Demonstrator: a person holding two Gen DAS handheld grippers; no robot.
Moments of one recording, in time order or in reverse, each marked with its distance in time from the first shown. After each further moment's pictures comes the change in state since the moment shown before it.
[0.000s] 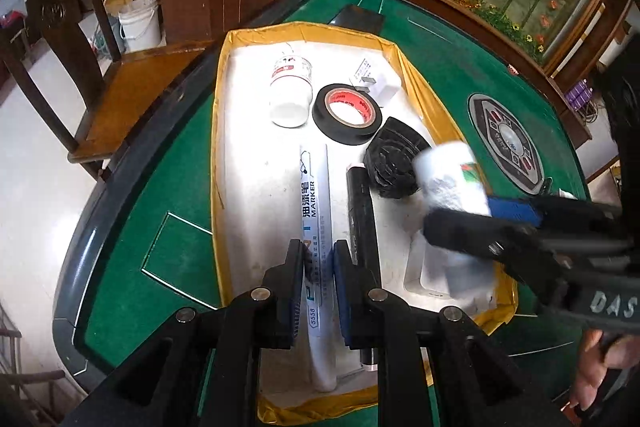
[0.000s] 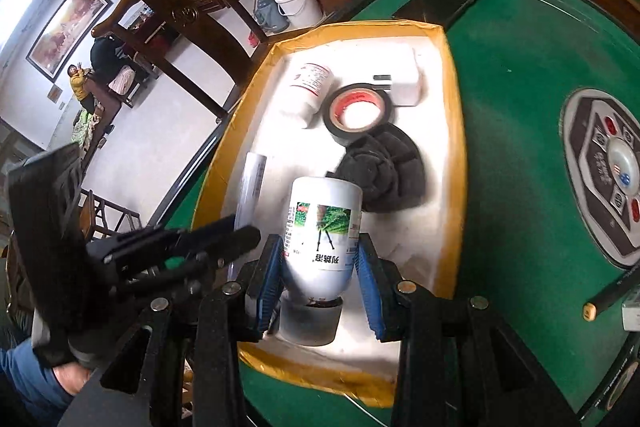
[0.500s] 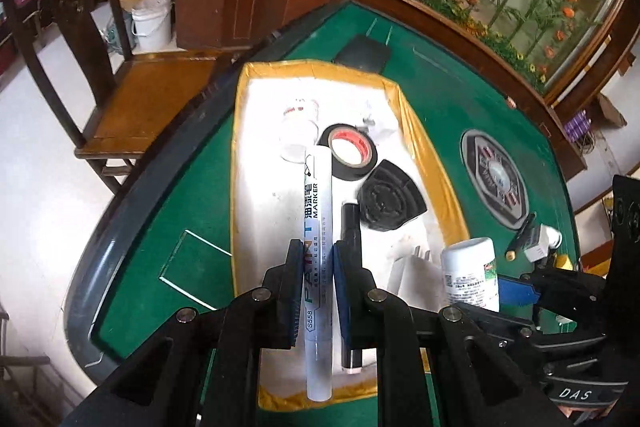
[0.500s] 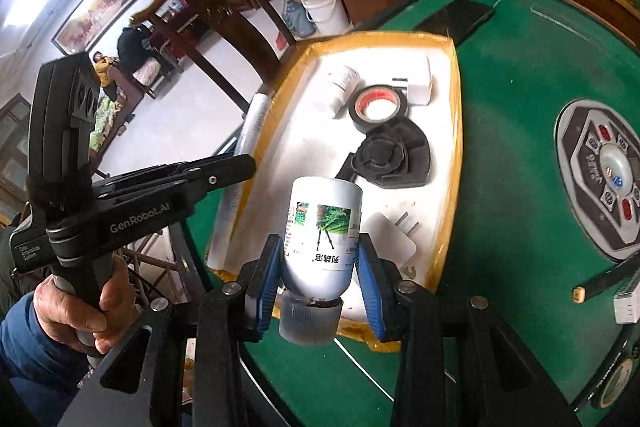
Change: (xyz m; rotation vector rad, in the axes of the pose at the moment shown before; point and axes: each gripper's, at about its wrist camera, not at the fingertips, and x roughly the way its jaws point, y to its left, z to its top) left arm -0.021 0.002 0.018 -0.078 -0.024 -0.020; right arm -0.032 0.002 -0.029 -0.077 -0.024 0.050
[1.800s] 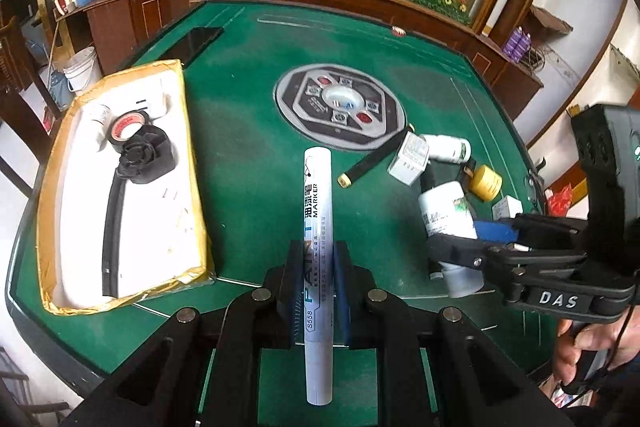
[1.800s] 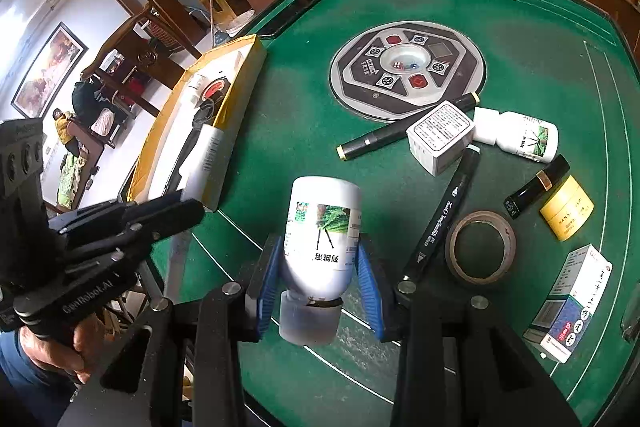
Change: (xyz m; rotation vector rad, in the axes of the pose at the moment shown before) left arm -0.019 -0.215 -0.085 0.263 -0.005 -0.066; right arm -0.134 -0.155 -0.131 0.207 -0.087 -0.111
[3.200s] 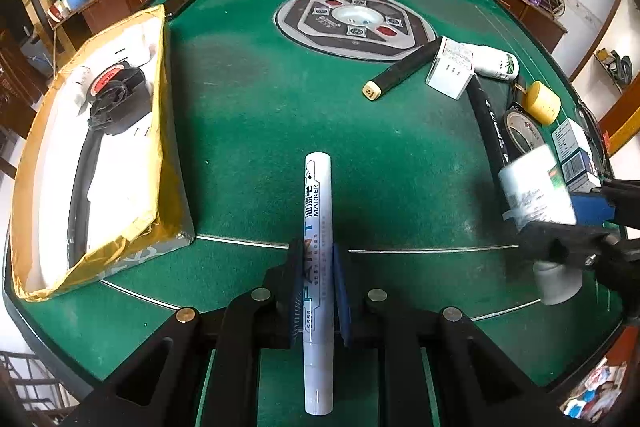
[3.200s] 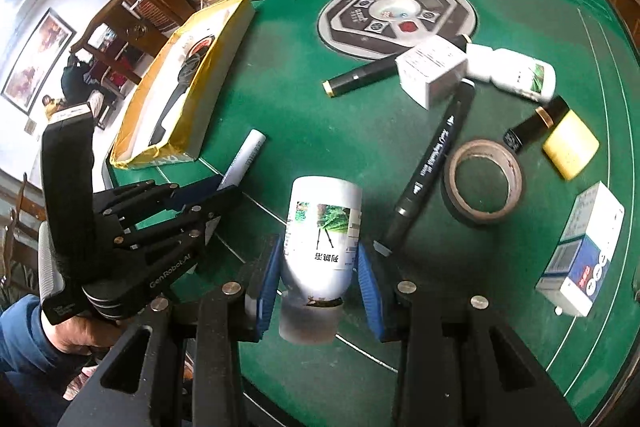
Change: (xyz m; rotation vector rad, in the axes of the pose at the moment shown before) left arm 0.074 -0.005 -0.041 0.092 0.146 0.120; right arm 0.014 -0.008 -0.034 0.013 0.084 -0.030
